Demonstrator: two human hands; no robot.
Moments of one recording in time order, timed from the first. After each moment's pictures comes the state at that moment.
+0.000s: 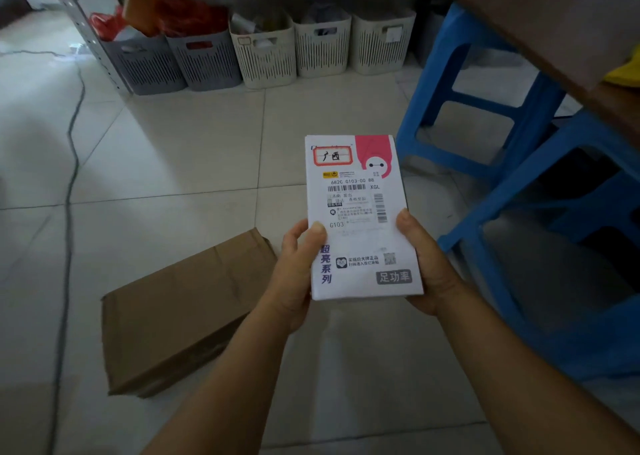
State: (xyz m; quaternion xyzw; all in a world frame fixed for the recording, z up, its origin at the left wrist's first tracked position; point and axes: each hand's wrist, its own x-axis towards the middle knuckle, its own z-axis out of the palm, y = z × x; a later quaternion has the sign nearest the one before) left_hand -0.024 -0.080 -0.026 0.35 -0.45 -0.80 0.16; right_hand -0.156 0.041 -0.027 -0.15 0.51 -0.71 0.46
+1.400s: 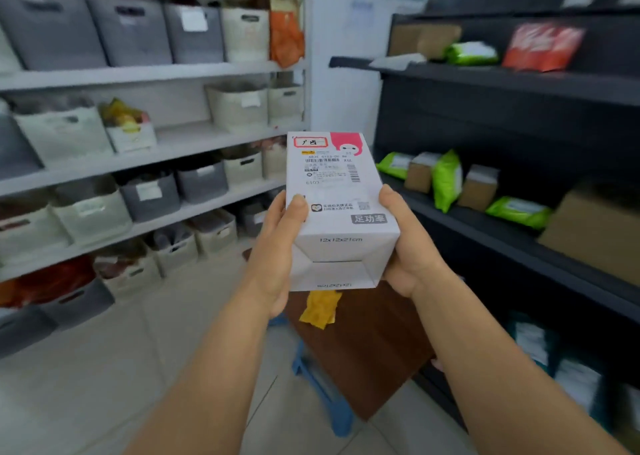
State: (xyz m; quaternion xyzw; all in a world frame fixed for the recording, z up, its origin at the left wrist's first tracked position) left_hand -0.020 0.094 0.735 -0.01 -0.60 -0.80 0.09; right_hand -0.076 0.258 0.735 -0.03 0.54 -0.82 0.17
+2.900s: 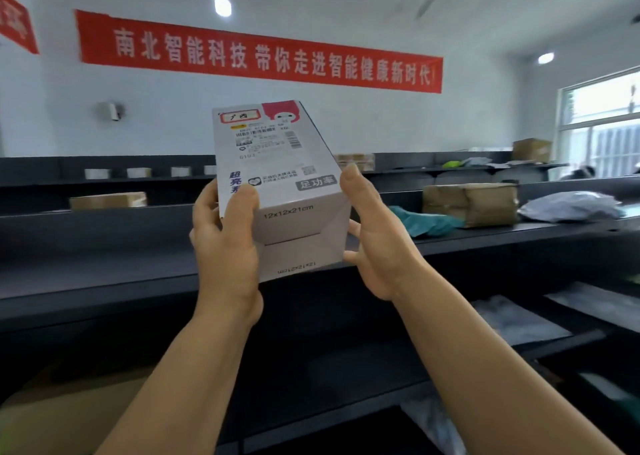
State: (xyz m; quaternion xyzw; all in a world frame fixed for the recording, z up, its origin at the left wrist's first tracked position) left_hand 0.135 0.744 0.967 -0.37 -0.41 -0.84 -0.06; right_hand 0.251 0.835 0.981 0.08 0.69 -0.56 -0.45
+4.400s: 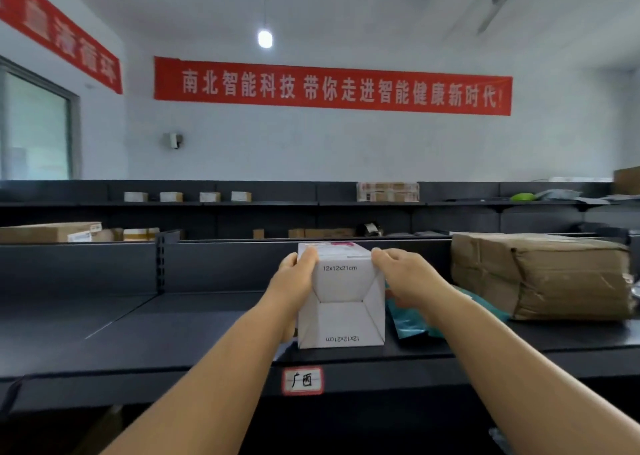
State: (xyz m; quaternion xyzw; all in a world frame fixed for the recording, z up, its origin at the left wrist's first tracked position) left_hand 0.106 1.140 0.978 -0.30 -0.67 -0.65 -0.22; right_hand 0.235 1.263 0.992 0.28 0.80 -0.38 -0.37
